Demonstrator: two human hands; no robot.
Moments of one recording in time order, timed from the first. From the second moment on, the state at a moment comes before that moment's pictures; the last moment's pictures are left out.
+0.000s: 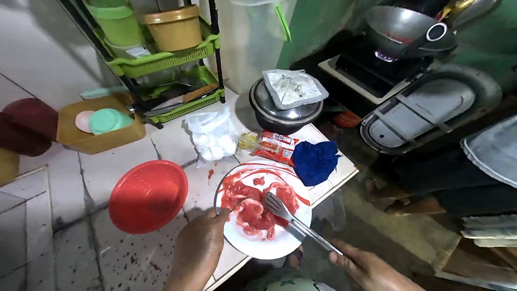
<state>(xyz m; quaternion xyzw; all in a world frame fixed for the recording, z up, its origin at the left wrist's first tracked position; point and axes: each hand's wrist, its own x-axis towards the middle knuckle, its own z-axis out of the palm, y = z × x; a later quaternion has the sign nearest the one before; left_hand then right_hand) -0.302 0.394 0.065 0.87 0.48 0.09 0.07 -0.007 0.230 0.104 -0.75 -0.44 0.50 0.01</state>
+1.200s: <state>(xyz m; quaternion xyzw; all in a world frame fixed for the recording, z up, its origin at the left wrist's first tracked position) -0.324 0.421 0.067 0.93 0.36 -0.01 0.07 -0.059 0.283 0.116 -0.80 -0.41 0.39 -0.20</state>
